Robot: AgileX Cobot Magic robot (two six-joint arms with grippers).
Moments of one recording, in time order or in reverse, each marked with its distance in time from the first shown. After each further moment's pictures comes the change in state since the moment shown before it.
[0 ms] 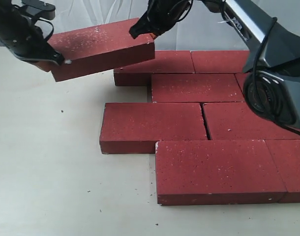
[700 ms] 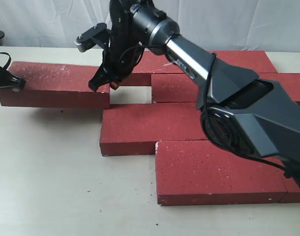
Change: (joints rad) left arm 0.208 -0.098 0.394 -0.026 -0.404 0.008; right arm 0.212 0.120 0.002 -0.029 0.074 0.031
